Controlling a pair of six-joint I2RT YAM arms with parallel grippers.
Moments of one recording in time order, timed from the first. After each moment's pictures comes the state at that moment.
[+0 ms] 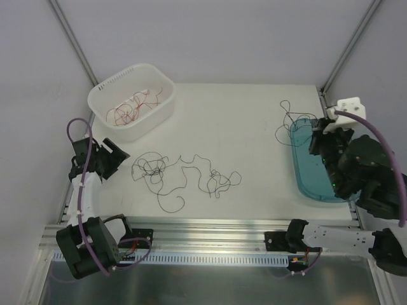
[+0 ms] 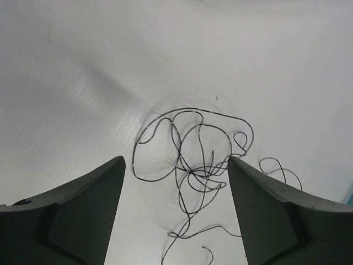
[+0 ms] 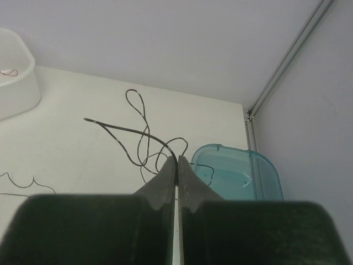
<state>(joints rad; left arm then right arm) 0.40 1.07 0.64 -0.45 0.27 -0.57 1.11 0.79 1.57 -0.84 1.05 -0.10</state>
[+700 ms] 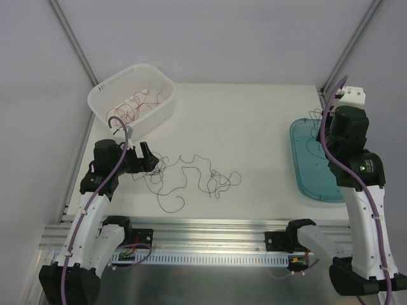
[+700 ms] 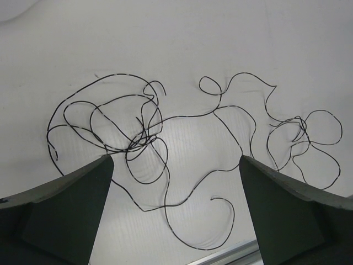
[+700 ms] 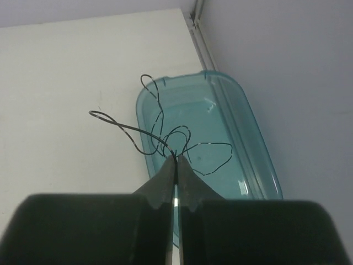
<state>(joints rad) -0.04 0.75 0.63 -0.46 0.33 -0.24 0.22 0.95 1.44 -0.87 0.50 0.04</state>
